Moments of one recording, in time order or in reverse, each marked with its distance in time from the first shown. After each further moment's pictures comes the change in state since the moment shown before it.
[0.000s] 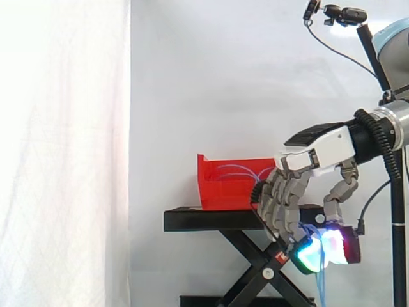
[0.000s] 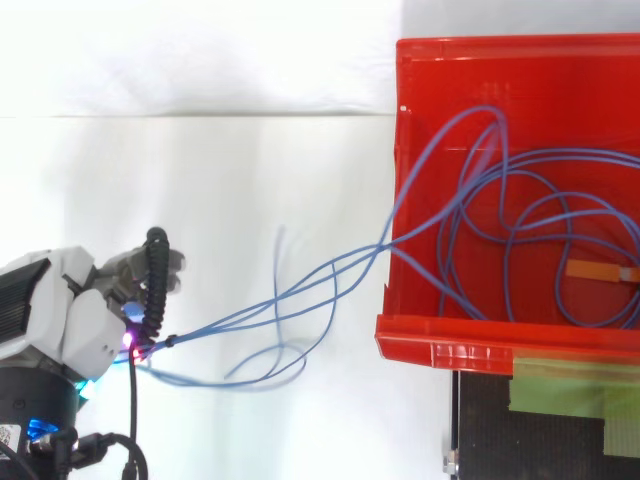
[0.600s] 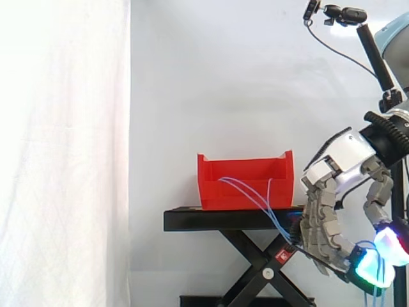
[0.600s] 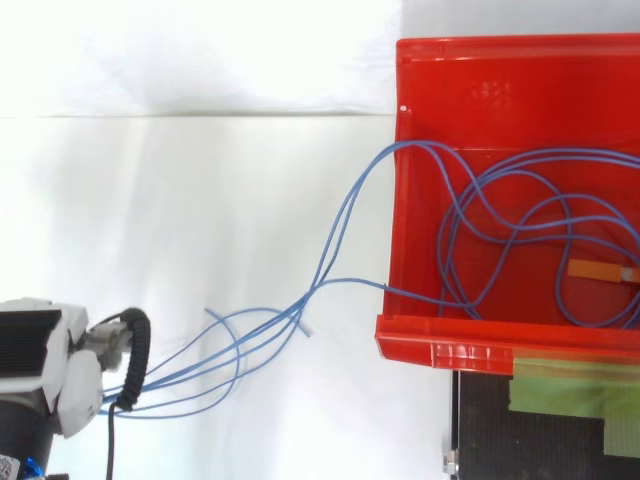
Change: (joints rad) arm 0.037 0.000 0.000 -0.150 0.003 0.480
